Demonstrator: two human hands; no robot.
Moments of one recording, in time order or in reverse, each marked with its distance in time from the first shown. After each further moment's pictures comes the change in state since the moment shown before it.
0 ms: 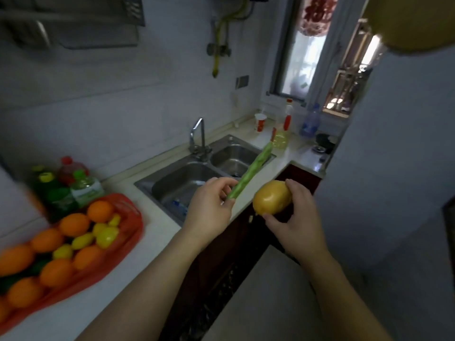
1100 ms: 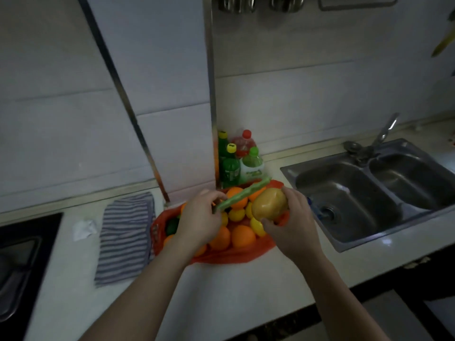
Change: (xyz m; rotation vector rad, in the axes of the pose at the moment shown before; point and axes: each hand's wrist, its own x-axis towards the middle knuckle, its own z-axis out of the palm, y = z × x) left_hand -0.093 -0.282 -0.304 0.356 0.213 -0.508; right_hand 0.005 -0.248 0.347 0.228 -0.458 -0.220
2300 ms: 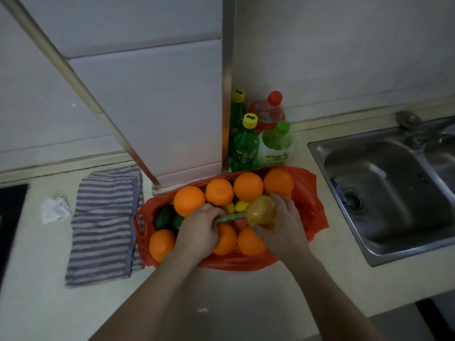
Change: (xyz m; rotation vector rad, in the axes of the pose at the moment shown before) left_hand 0.031 -0.126 0.103 0.063 -0.239 -0.159; right_hand 0.064 0.078 0.132 -0.081 -0.381 0.171
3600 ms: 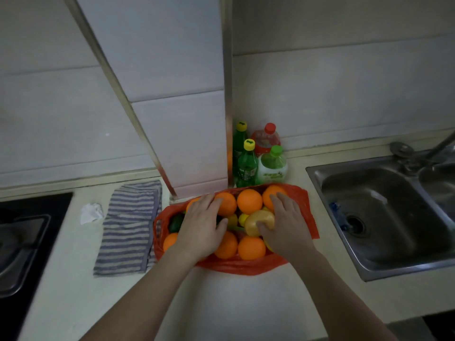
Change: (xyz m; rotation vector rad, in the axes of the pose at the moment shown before) left_hand -0.028 0.058 -0.056 0.315 0.144 0.032; right_hand -0.017 -0.028 -0.060 -0.263 0.004 -0.216
